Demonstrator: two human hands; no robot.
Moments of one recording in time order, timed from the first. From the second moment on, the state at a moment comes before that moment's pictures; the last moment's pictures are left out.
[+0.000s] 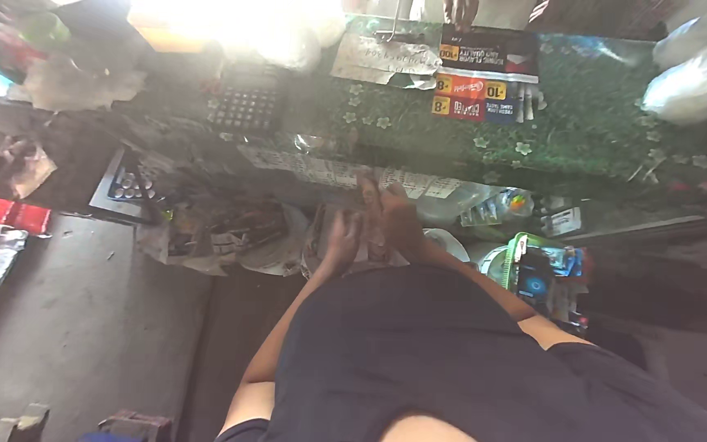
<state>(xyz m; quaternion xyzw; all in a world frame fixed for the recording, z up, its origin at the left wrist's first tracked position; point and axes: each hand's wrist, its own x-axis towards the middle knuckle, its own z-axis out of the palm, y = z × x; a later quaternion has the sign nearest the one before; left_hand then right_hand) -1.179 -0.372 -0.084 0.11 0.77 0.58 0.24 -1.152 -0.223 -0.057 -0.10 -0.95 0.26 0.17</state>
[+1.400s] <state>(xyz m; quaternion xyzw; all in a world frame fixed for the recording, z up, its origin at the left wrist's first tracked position) -1.240 -0.327 -0.037 -0.05 0.54 0.82 0.19 -1.137 -0.144 -0.034 -0.17 -0.80 0.57 -0.04</state>
